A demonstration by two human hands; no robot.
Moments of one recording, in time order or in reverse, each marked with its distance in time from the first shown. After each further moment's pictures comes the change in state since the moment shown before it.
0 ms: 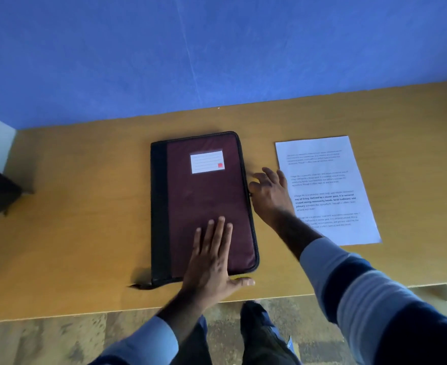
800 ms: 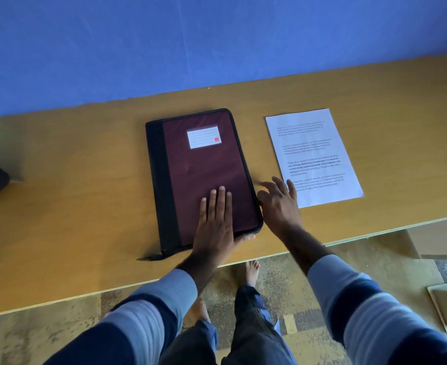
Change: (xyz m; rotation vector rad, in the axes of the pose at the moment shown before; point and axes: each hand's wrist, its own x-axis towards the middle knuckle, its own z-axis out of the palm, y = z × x) left_hand -0.006 -0.010 0.005 0.105 -0.048 0.030; right_hand -0.119 -0.029 0.023 -0.043 0.076 0.145
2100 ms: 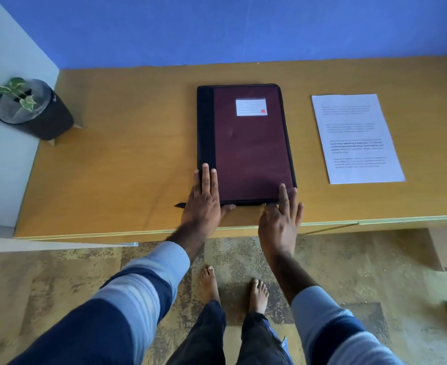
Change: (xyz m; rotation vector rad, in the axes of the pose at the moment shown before) left_hand -0.087 -0.097 0.016 -0.068 0.044 -0.217; right_hand -0.115 -0.127 0.054 0.215 0.218 0.208
